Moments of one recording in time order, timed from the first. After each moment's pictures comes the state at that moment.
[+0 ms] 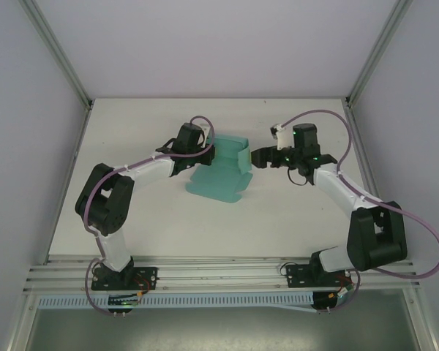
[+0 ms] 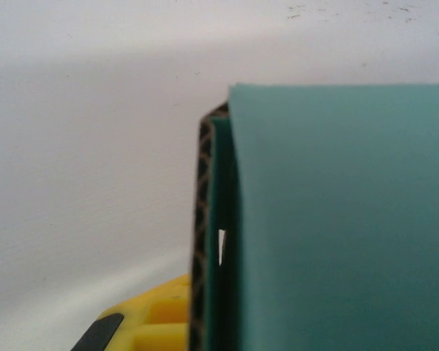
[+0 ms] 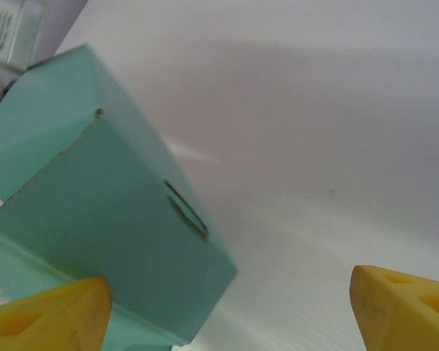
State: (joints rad) left arm -0.54 1.83 1.18 -0.06 0.12 -0.31; right arm 0.28 1.41 0.93 -0.21 -0.55 0.13
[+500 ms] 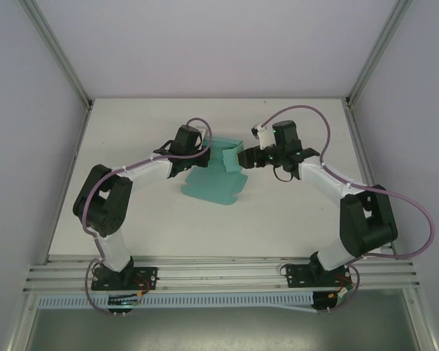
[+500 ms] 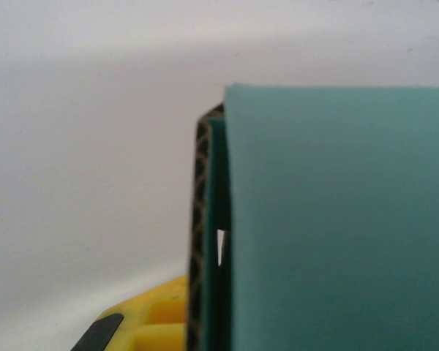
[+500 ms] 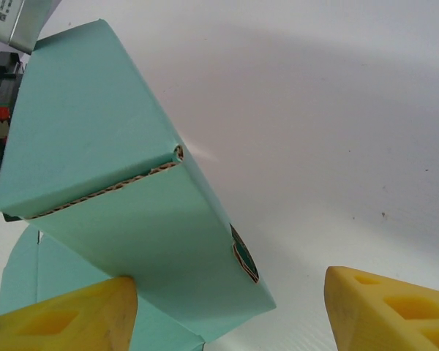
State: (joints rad) left arm -0.53 1.81 1.14 -0.09 0.05 -0.31; right arm 0.41 1.53 1.01 -0.20 -0.46 0.11
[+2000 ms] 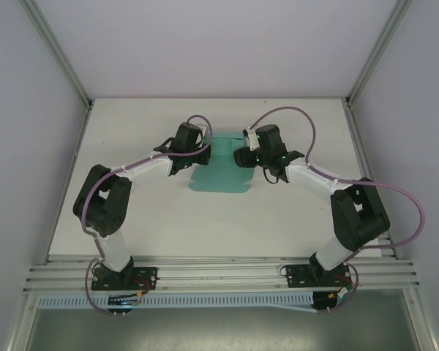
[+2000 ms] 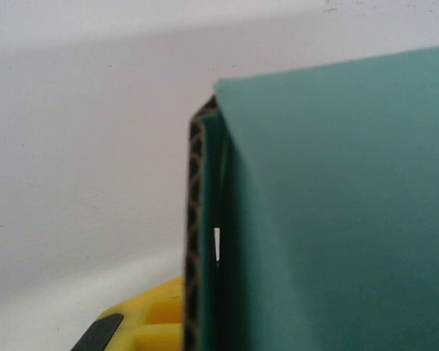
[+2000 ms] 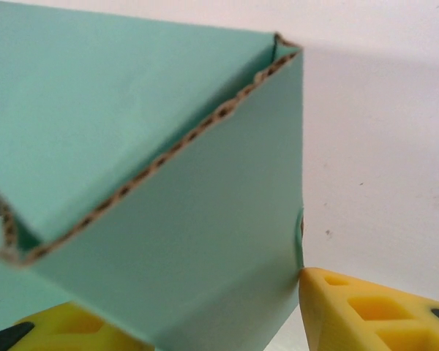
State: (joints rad) left arm -0.53 1.81 1.18 -0.12 0.06 -0.31; right arm 0.52 1.61 1.03 -0.11 -0.11 0.17
